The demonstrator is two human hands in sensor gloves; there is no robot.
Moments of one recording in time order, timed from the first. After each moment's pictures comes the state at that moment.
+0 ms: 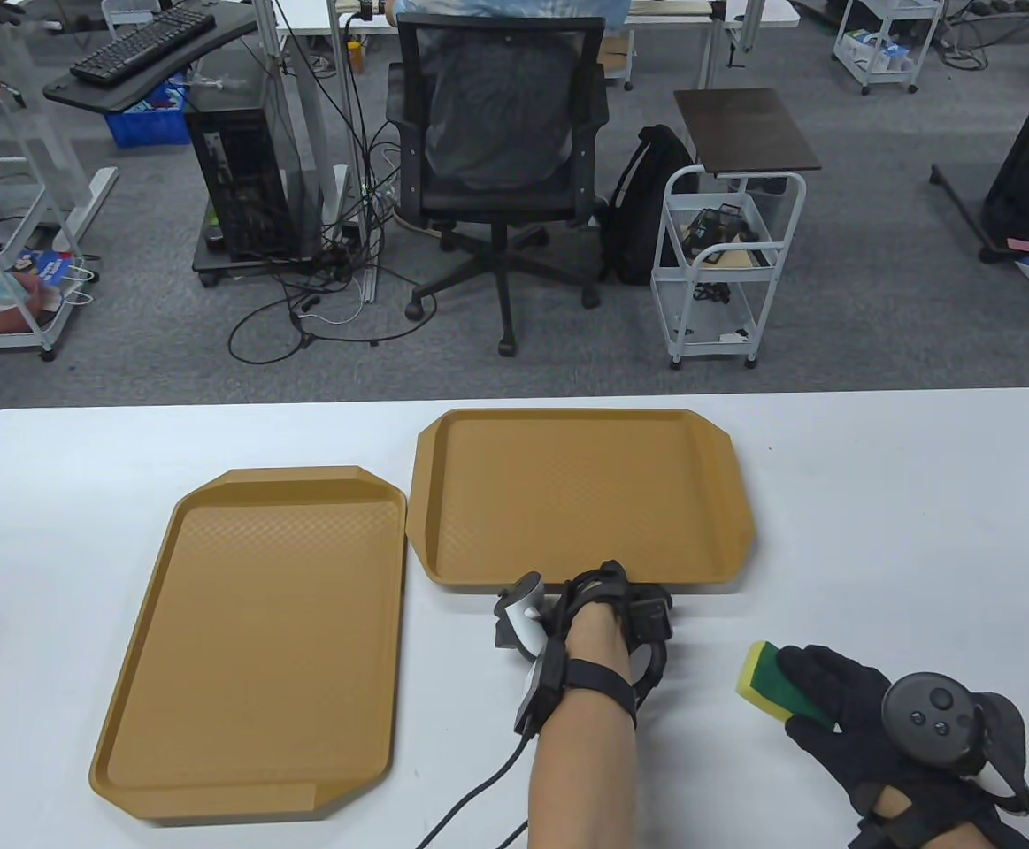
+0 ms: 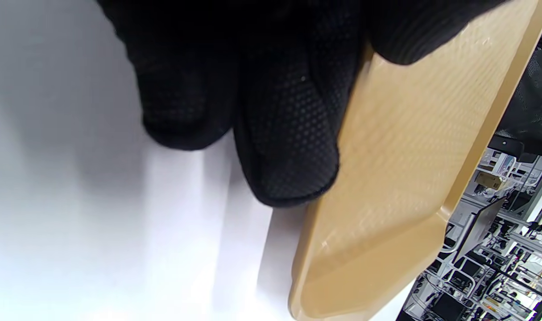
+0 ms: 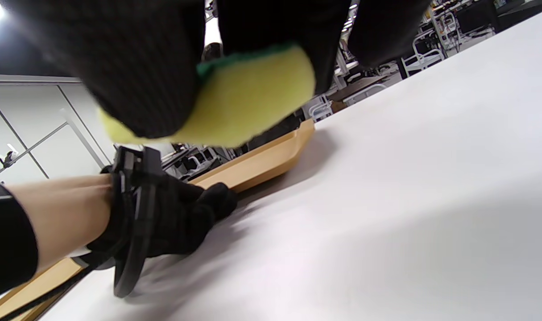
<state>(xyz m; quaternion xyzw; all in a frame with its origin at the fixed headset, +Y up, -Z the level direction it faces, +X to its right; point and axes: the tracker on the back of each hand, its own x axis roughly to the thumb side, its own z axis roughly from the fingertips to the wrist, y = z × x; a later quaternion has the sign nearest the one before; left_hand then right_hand) 0.014 -0.843 -0.461 -0.31 0.34 0.71 0.53 0.313 -0.698 -0.291 0.08 0.00 0.96 0.27</state>
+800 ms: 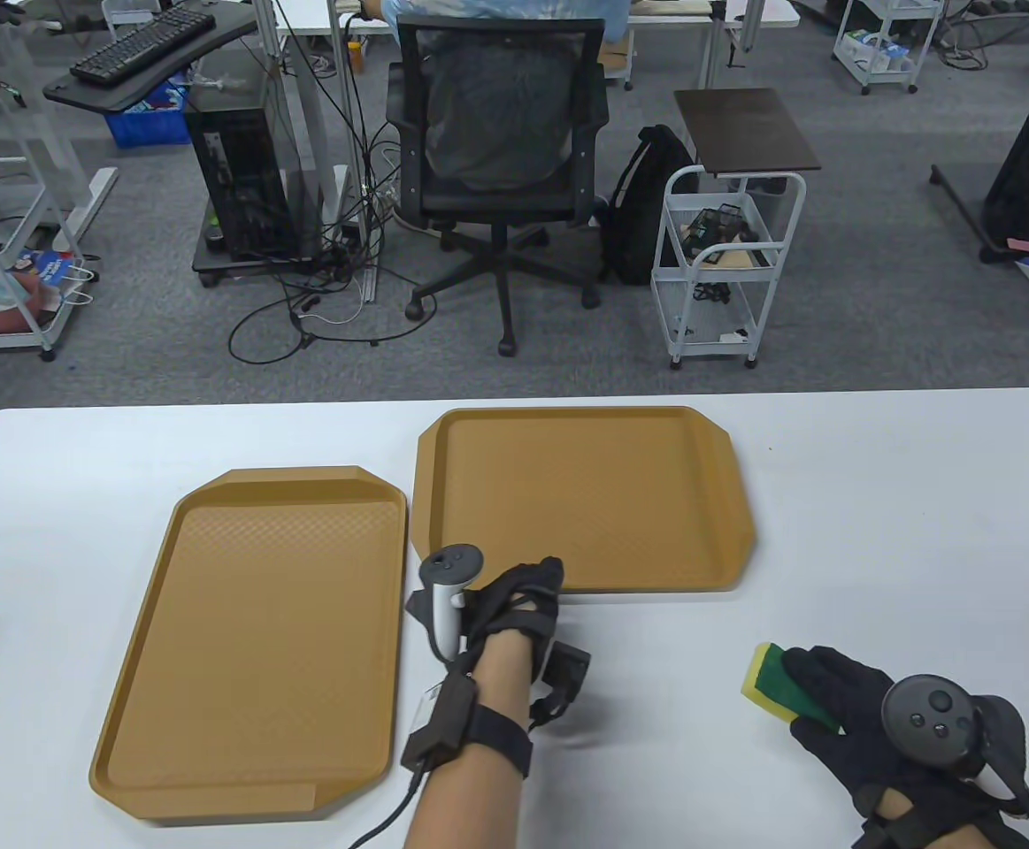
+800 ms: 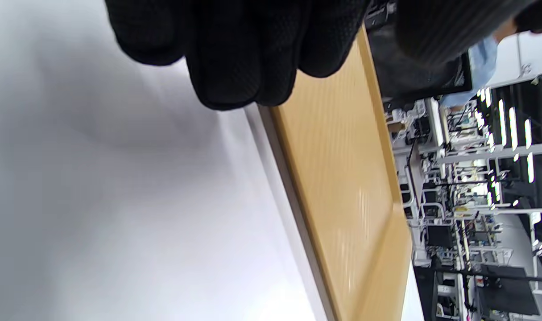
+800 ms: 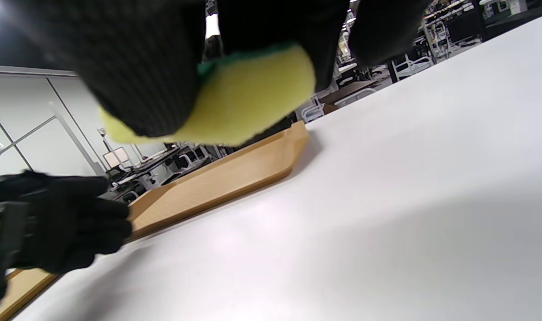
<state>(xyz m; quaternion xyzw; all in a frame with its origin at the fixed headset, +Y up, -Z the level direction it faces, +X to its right) -0.114 -0.780 -0.442 -0.21 0.20 0.59 0.76 0.316 -0.703 -0.291 0.07 0.00 0.97 0.25</state>
